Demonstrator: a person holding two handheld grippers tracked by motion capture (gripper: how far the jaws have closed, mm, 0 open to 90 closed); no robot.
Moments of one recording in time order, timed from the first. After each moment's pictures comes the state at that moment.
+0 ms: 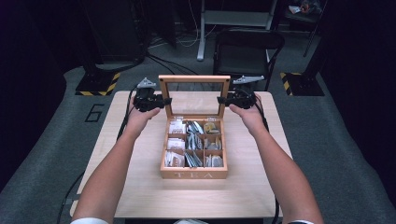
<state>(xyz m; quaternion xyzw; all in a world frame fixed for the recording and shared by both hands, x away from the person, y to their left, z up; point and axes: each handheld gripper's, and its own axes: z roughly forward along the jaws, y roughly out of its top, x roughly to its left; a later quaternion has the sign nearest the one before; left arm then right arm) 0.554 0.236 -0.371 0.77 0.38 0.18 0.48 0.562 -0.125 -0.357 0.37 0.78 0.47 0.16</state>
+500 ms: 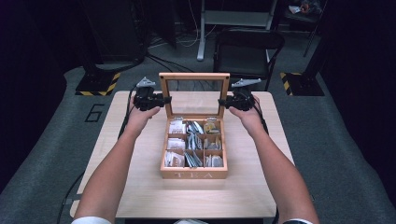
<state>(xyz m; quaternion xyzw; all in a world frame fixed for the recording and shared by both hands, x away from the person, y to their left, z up) 0.559 0.238 -0.372 0.77 0.39 0.18 0.48 0.569 -0.125 -0.375 0.38 0.79 0.45 0.17</state>
